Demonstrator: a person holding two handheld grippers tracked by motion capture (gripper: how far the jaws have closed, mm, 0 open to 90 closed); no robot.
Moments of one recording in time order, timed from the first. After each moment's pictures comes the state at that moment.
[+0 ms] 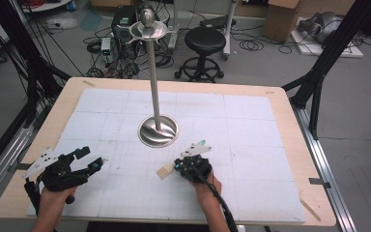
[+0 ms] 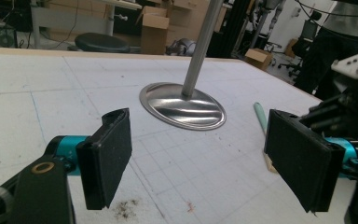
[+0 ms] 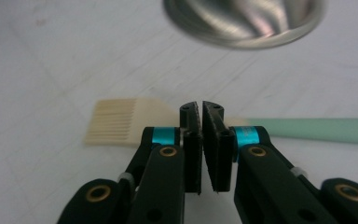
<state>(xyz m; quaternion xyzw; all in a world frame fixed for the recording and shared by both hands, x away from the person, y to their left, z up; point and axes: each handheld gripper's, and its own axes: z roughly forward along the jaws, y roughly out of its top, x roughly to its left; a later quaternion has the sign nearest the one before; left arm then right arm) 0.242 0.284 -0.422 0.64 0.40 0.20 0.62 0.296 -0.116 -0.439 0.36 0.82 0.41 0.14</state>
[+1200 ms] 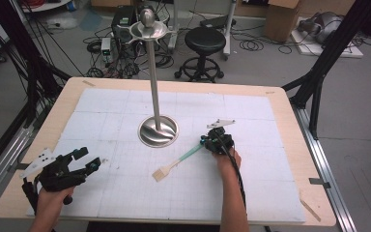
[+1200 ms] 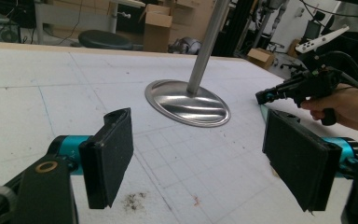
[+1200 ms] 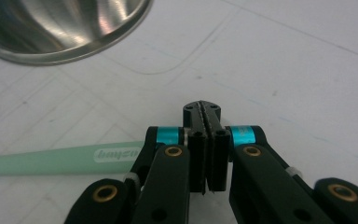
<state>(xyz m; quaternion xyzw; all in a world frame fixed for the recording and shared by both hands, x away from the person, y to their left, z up) 0.242 0.290 -0.425 0.64 0.41 0.19 0.62 0.382 -0.178 -0.445 0.42 0.81 0.36 0.16</state>
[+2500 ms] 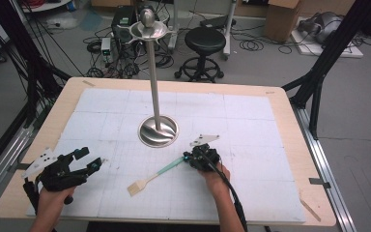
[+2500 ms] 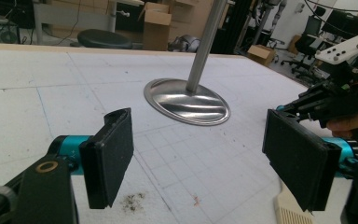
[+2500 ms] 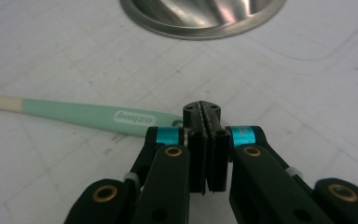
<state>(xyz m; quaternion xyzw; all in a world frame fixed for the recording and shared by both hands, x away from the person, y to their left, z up) 0.243 0.287 -0.424 0.65 0.40 0.19 0.62 0.329 -0.133 -0.446 0.35 0.84 0.39 0.12</state>
